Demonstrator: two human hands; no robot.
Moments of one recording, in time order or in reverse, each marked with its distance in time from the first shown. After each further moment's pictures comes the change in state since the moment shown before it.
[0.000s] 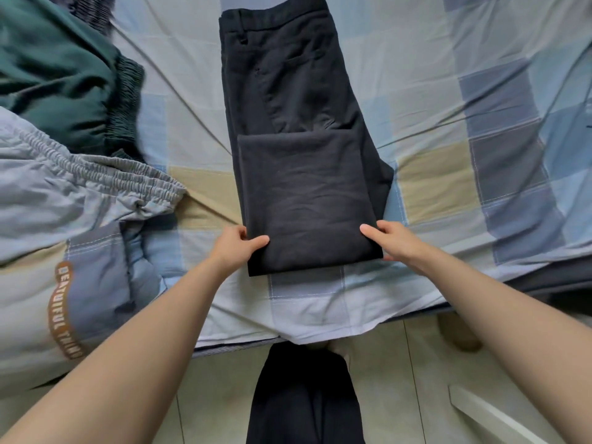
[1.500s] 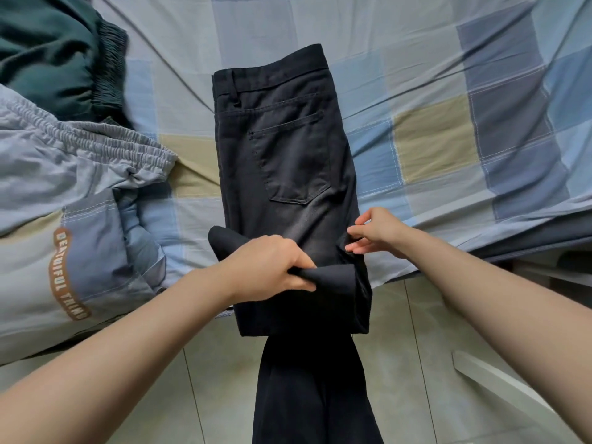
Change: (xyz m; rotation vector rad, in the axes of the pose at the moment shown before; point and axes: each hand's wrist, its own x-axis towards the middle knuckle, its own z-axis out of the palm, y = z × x) left_hand -0.133 0.048 0.030 0.866 -0.490 0.659; right_hand -0.020 0.028 0.036 0.090 -0.044 0.188
